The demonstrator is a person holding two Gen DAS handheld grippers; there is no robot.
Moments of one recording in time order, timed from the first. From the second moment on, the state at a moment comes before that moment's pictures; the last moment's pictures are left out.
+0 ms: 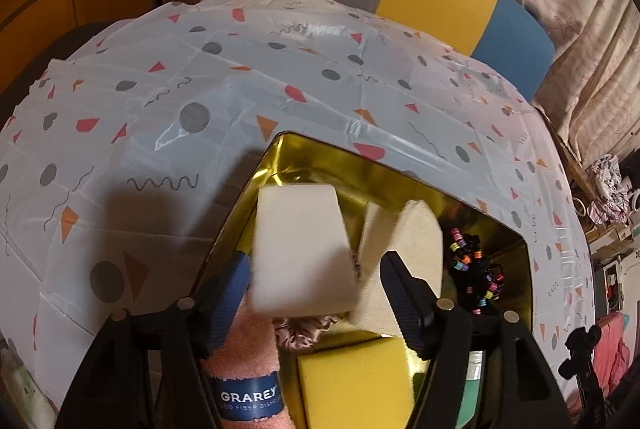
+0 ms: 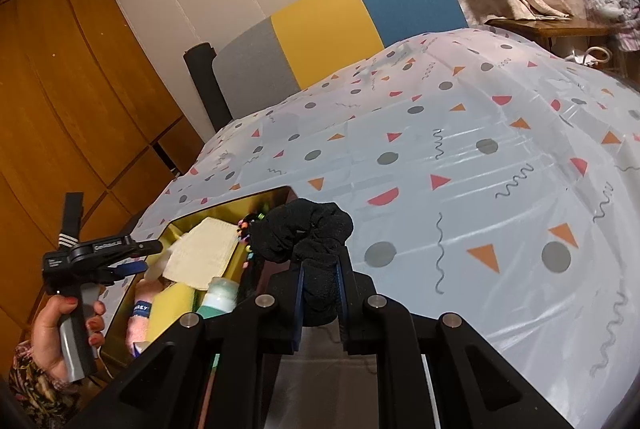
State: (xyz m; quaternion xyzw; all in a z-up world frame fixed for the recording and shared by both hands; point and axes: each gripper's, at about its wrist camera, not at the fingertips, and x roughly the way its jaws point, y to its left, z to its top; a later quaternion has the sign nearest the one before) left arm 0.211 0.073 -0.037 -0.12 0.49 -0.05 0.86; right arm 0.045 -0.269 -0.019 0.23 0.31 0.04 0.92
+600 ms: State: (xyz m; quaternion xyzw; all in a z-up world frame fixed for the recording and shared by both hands) left arm 0.117 0.083 -0.009 -0.16 0.43 -0.06 0.89; right arm 0.034 -0.225 -0.001 0.22 0.32 0.09 0.92
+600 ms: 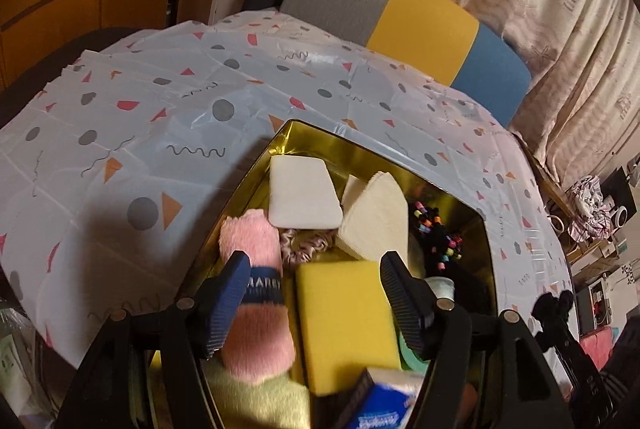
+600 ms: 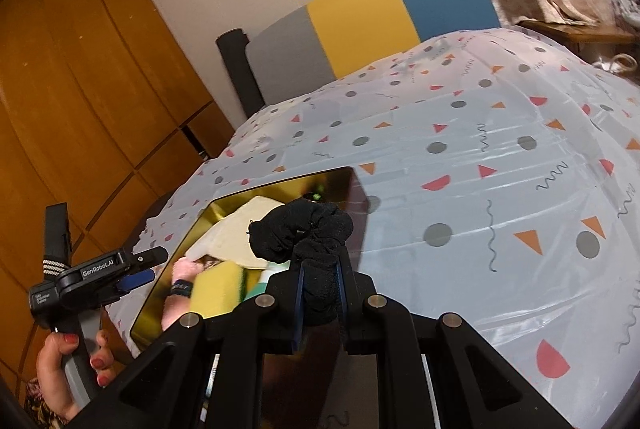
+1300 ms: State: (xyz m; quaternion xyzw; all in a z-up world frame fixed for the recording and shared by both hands) left arm 0.062 0.072 0.001 -0.13 0.43 -0.08 0.89; right arm 0.044 -0.138 0.011 0.12 0.36 0.12 0.92
